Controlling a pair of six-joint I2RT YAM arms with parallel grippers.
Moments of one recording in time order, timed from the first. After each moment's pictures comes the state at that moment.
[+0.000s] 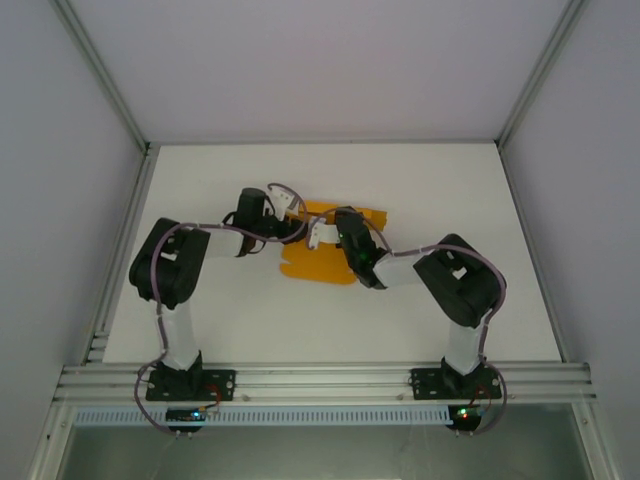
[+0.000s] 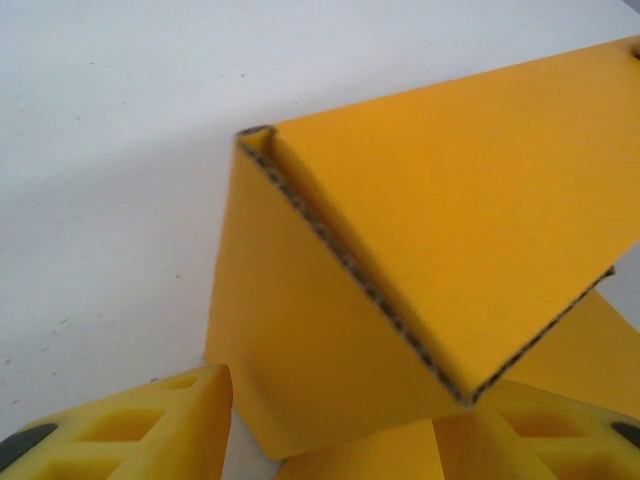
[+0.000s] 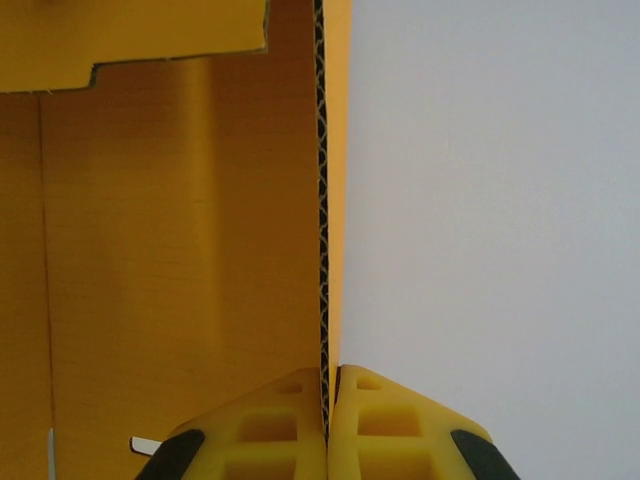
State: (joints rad) left arm -0.40 1.92 0.96 0.38 0.52 -0.06; right arm 0.72 1.84 0.84 0.68 0.50 -1.31
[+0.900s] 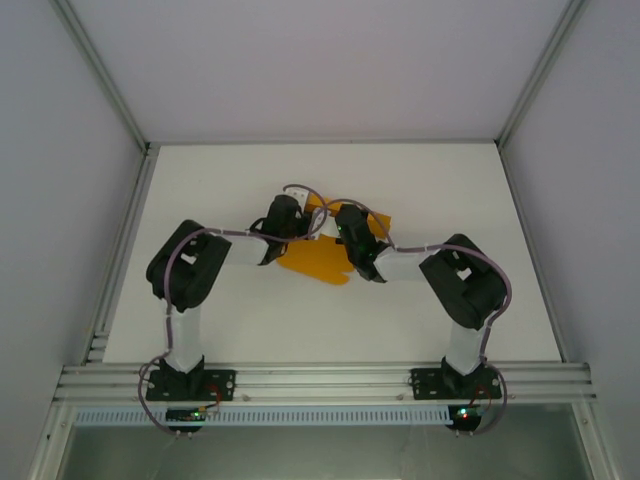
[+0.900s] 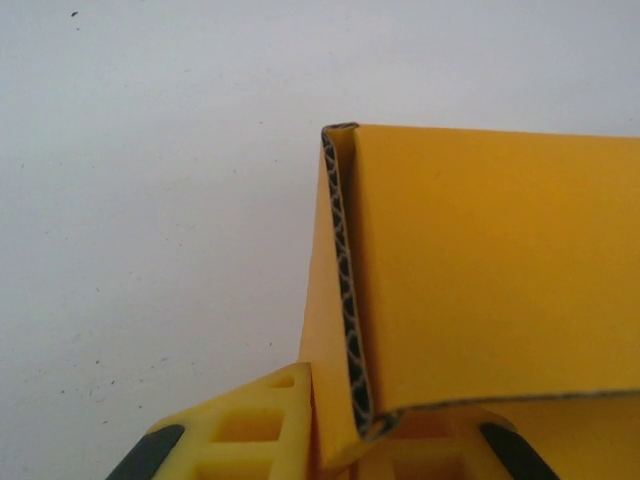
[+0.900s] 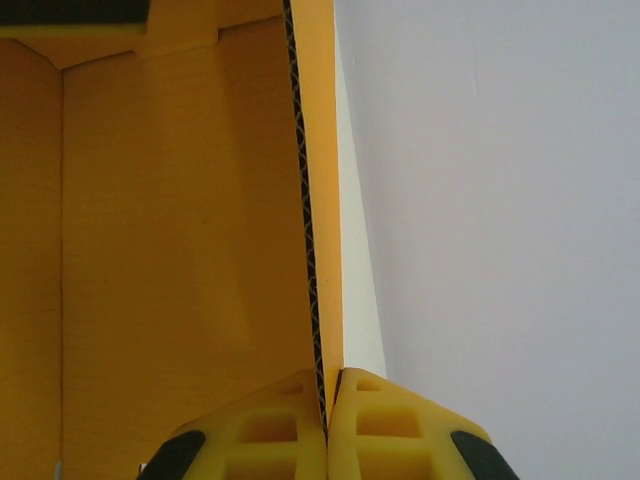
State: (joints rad) left arm -0.59 1.96 1.00 0.44 -0.10 -0.21; right arm 0.71 1.82 0.89 0.52 0.53 -1.12
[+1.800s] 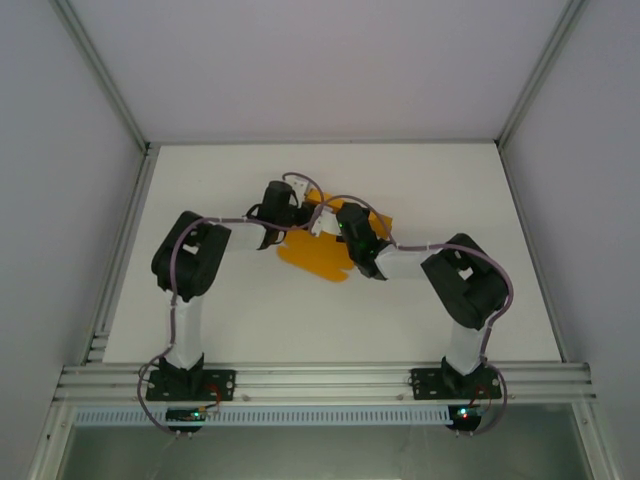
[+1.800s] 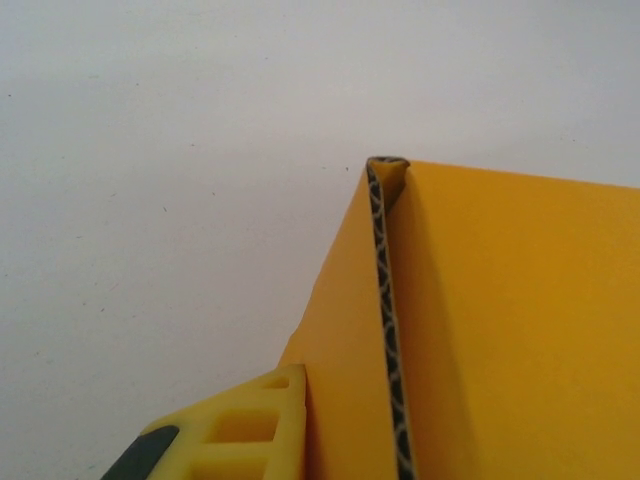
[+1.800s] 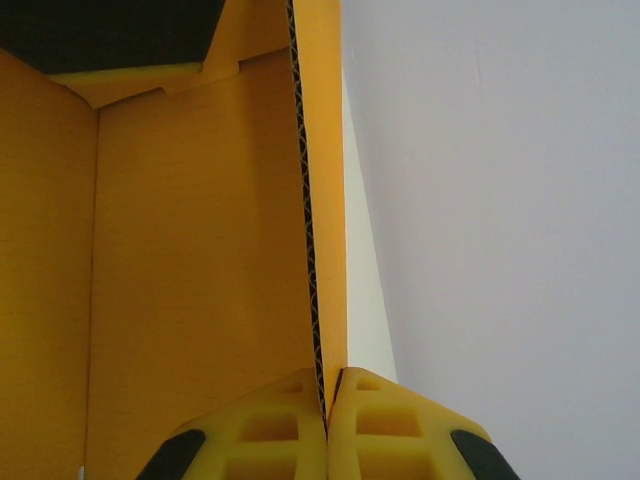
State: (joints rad) left arm -0.51 2.05 1.15 0.36 0.16 -0.22; right arm 0.69 1.82 0.90 0.49 0.51 -1.08
